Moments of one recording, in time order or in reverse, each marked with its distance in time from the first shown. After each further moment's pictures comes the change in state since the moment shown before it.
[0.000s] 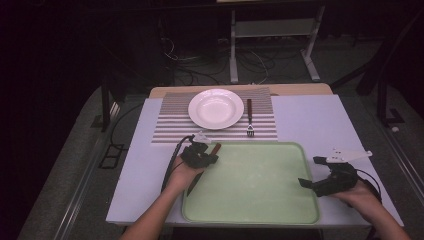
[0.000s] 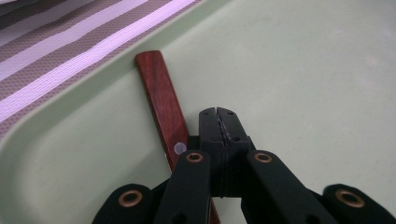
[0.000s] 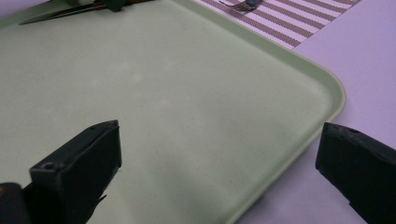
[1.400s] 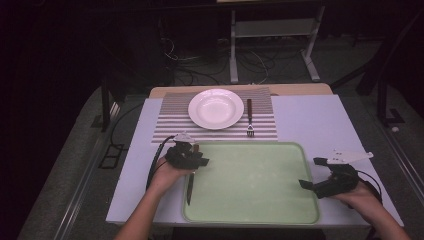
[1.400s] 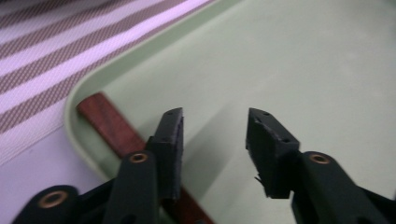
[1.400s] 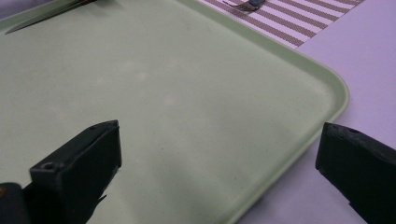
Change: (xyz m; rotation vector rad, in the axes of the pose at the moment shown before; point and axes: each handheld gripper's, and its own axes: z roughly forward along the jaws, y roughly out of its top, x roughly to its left) left arm 0.020 -0.016 -0.032 -0.059 -0.072 -0.037; right arm 0.003 -0.001 -0.002 -0.001 0.006 -0.003
